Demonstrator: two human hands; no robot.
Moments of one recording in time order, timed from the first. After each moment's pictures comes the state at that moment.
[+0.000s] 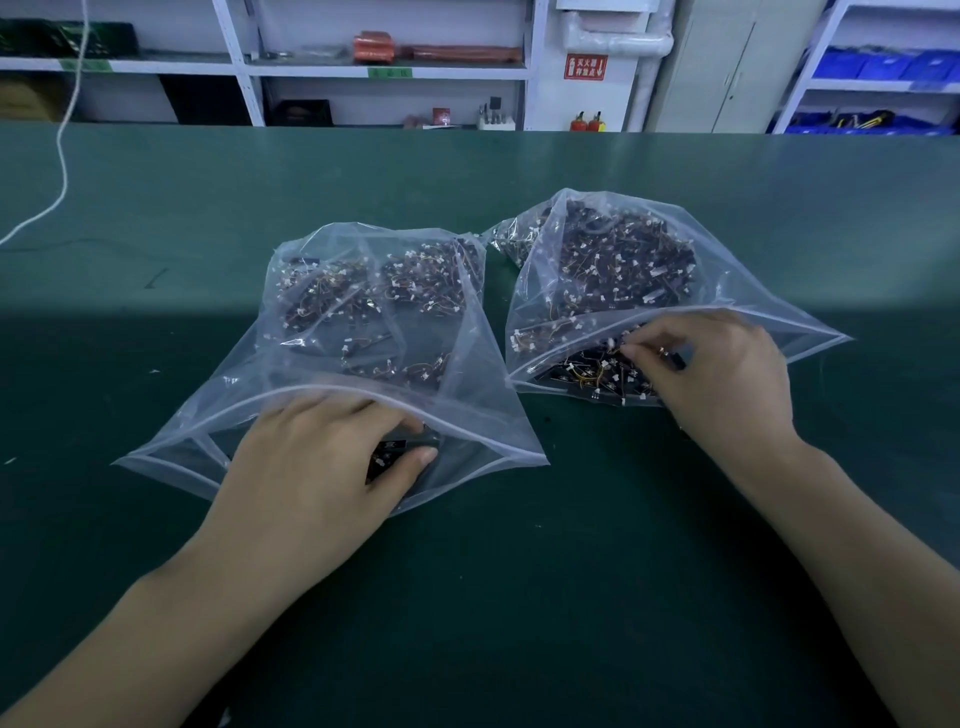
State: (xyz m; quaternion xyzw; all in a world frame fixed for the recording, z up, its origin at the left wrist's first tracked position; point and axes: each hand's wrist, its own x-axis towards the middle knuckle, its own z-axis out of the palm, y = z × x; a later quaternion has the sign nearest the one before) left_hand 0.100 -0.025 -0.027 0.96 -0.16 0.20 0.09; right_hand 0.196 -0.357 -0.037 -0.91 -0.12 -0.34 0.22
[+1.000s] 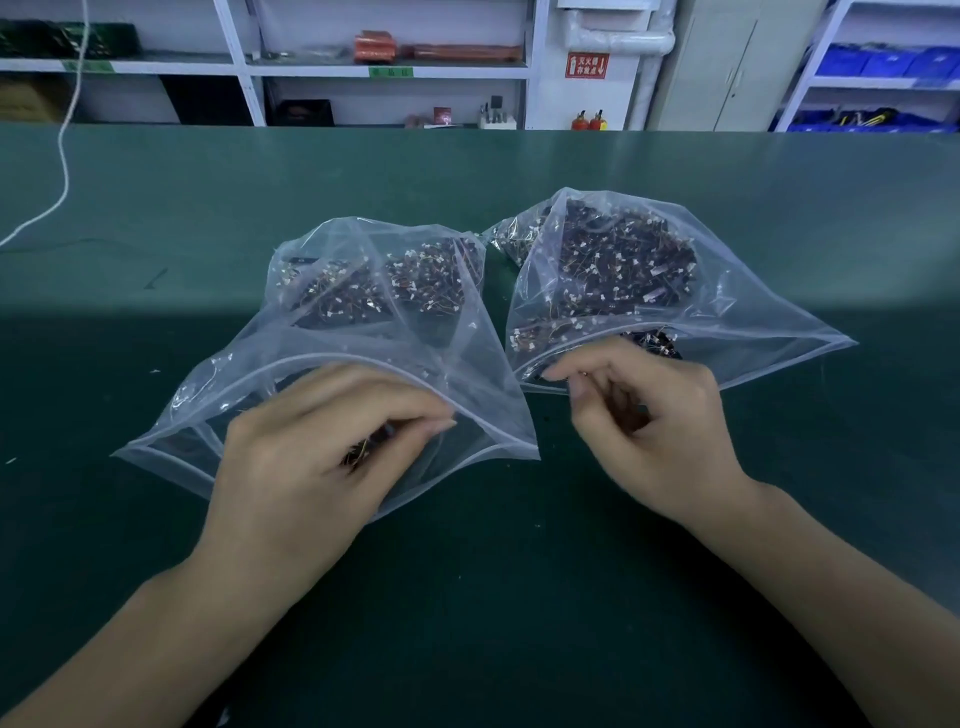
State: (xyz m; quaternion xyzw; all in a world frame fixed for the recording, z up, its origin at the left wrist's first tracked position) left_hand 0.095 -0.034 -0.020 0.83 -0.28 0.38 0.29; right_hand 0.151 -0.303 -0.033 -0.81 -0.31 -0.30 0.40
